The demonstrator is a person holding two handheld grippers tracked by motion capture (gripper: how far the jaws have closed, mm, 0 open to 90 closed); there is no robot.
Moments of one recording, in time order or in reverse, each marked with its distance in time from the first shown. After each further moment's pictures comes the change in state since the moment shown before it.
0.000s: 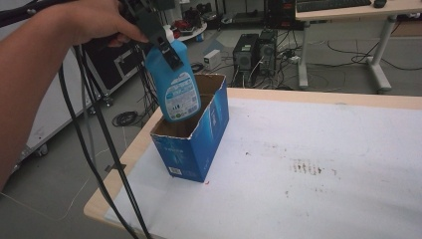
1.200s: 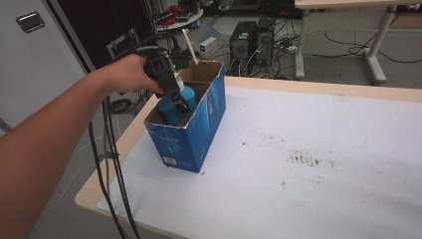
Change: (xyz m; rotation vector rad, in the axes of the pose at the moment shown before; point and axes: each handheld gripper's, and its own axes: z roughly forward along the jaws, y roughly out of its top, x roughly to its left) left arm 0.008 -0.036 0.132 0.093 -0.028 0.062; right arm 0.002 -0.003 0.012 0.024 0.013 0.018
